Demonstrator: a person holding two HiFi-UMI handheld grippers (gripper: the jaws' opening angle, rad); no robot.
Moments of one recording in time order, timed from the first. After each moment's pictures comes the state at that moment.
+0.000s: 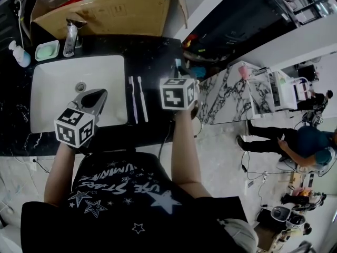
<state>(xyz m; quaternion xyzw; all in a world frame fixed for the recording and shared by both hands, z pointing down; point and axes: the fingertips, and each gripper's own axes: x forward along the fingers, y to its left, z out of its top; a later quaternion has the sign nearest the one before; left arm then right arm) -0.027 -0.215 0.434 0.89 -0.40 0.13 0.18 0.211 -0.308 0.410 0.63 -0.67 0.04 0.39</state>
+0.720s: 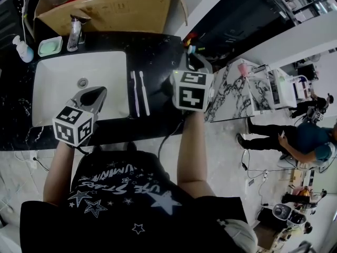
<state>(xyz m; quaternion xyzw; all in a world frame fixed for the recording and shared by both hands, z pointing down) -0.035 -0.194 0.422 0.89 -0.40 0.13 0.17 0.199 -0.288 0.316 0.64 -0.71 -0.02 0.30</state>
